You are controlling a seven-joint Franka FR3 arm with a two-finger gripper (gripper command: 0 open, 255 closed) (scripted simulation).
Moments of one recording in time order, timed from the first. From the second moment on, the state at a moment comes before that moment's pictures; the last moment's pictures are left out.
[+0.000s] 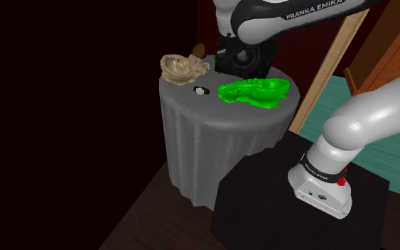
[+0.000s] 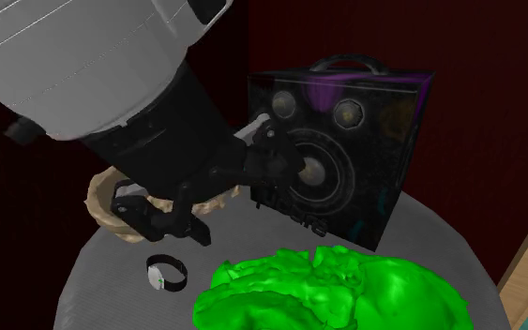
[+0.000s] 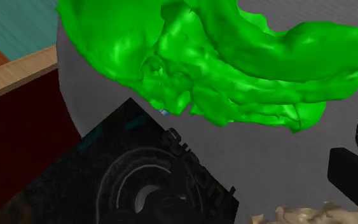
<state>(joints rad) -0.17 -0.51 0.42 -2.38 -0.38 1.88 0.74</state>
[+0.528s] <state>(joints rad) -0.35 -0.08 0.68 -2.20 -0.85 1.78 1.27</state>
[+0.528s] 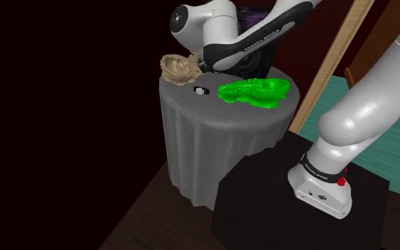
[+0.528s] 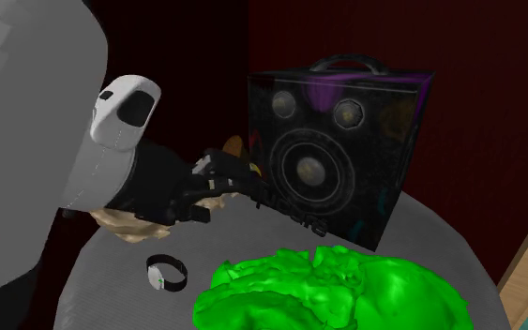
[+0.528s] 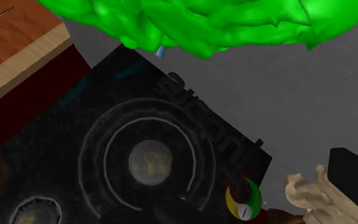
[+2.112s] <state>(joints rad) -0.29 0.43 0.58 -1.87 -1.38 1.43 1.63</state>
